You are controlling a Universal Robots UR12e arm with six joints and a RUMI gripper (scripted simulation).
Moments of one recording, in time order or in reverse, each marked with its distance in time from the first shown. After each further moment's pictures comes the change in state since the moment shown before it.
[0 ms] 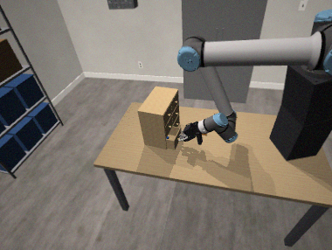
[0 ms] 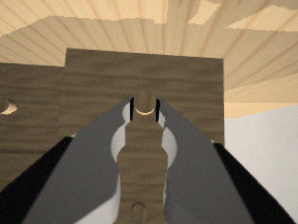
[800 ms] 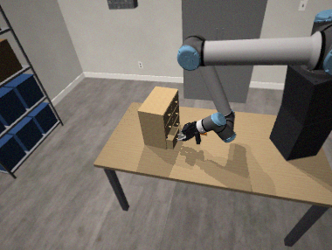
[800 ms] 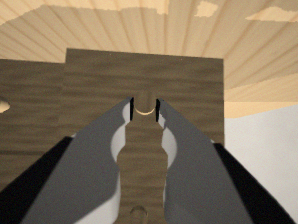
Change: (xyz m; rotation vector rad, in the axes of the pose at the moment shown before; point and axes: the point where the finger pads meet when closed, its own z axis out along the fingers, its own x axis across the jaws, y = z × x) arm 0.000 0.007 0.009 0.000 0.000 0.000
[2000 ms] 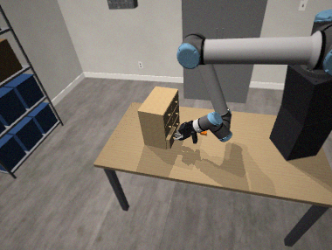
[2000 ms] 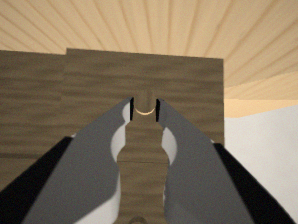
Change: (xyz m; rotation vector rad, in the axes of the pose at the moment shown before) arm 0.000 0.015 0.018 0.000 0.000 0.000
